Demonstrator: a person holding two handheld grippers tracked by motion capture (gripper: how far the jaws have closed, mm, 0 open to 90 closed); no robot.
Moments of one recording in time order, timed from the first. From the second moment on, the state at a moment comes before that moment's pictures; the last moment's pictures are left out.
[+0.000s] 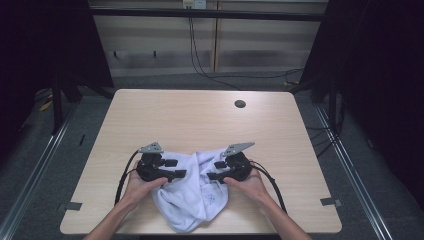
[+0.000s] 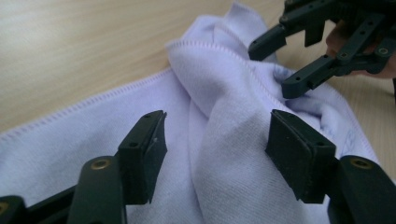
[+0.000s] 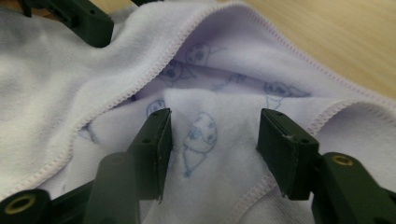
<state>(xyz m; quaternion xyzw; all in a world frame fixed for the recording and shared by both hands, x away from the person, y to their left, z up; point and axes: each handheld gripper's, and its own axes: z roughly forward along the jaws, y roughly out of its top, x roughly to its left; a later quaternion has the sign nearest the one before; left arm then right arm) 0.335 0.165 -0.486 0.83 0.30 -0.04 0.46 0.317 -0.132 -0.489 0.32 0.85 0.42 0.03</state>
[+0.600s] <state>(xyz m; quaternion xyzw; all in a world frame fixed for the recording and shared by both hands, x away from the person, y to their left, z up) 0.332 0.196 -0.466 0.79 0.31 -0.03 0.53 0.317 -0.167 -0.475 0.36 0.83 0.42 0.07</state>
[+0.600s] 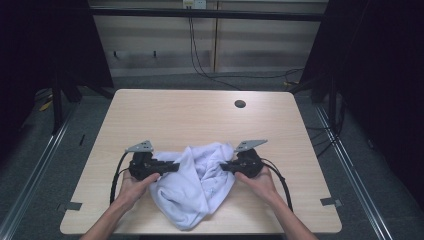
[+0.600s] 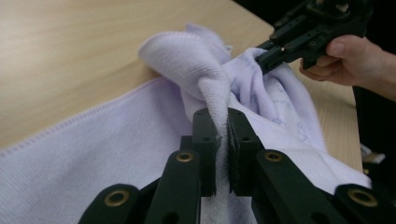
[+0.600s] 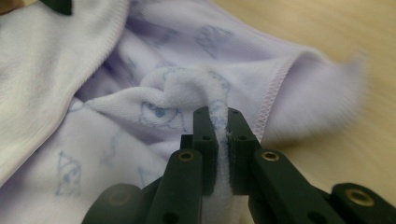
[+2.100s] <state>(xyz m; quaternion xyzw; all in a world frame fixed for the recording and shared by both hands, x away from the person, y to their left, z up) 0.356 0.217 -0.257 0.69 0.25 0.19 0.65 0.391 -0.267 -0.226 0.38 0.69 0.56 0.26</state>
